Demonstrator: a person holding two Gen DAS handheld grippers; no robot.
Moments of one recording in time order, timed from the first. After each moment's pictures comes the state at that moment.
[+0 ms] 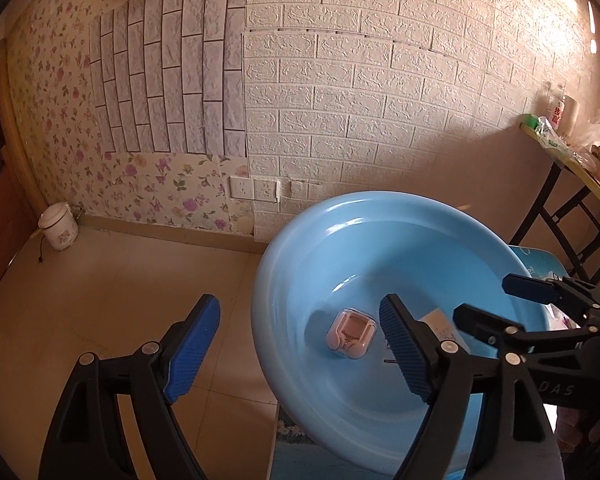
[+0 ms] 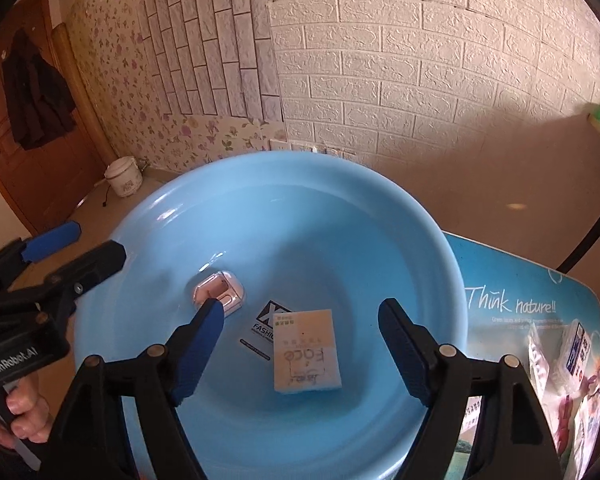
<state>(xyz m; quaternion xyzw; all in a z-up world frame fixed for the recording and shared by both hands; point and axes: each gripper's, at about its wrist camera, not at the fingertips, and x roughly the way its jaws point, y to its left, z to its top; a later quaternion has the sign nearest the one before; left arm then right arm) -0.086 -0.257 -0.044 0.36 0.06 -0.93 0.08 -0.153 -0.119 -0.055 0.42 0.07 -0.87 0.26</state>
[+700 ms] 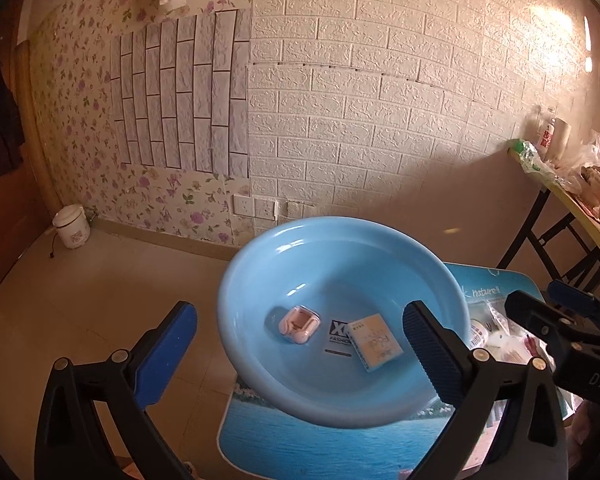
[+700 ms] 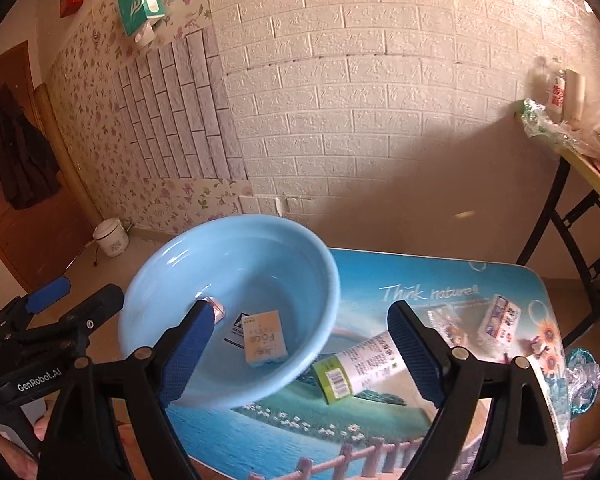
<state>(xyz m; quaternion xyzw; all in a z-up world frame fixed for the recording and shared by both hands) -0.036 -0.200 0.010 0.33 0.07 -0.94 0.10 -0.084 -0.026 0.026 0.35 0.01 -0.91 0.20</state>
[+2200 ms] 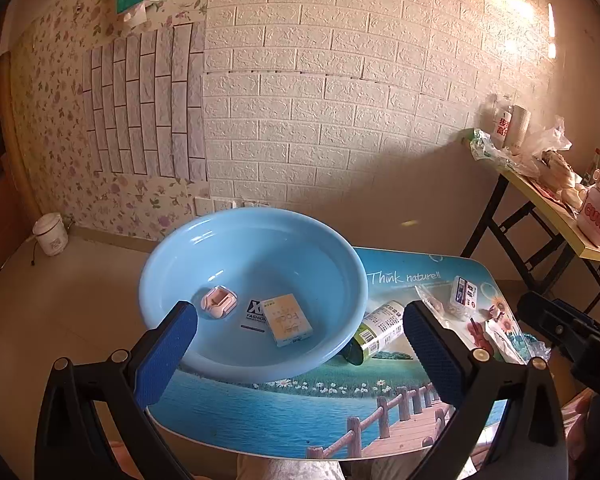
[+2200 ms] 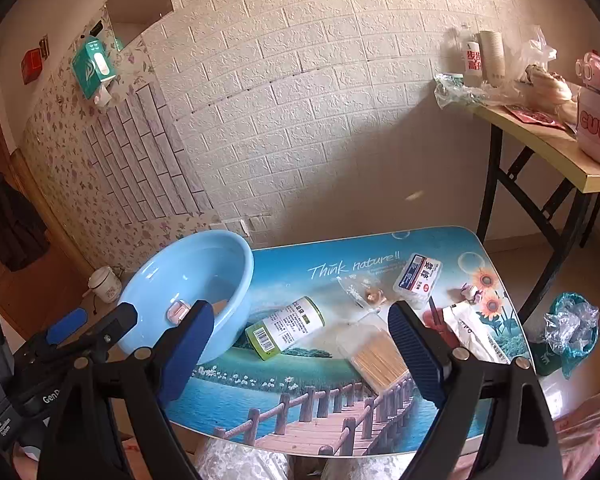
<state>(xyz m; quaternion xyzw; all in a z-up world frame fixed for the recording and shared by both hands) -0.015 -0.117 0.023 0.32 0.07 -0.94 0.06 -0.034 0.100 0.042 0.34 -0.08 -0.92 0.15</state>
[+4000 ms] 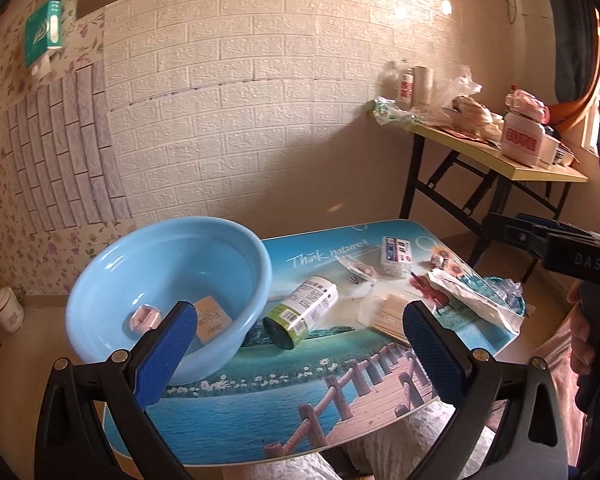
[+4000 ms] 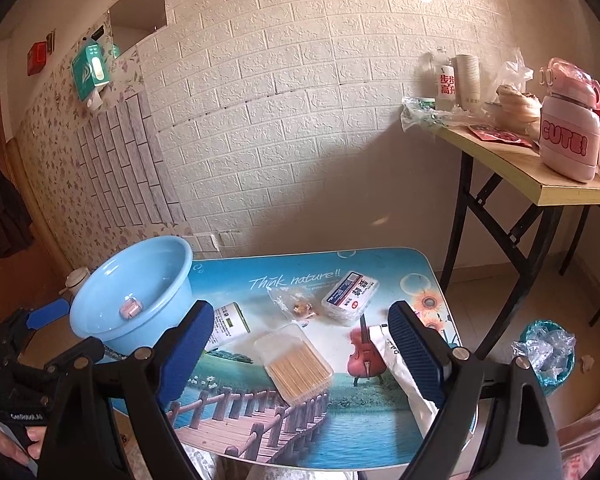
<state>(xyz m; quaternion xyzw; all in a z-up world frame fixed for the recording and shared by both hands) 0.000 -0.064 -0.005 0.29 -0.03 -0.95 -0.10 -0.025 0.172 0.025 0.29 -0.05 -0.95 0.12</state>
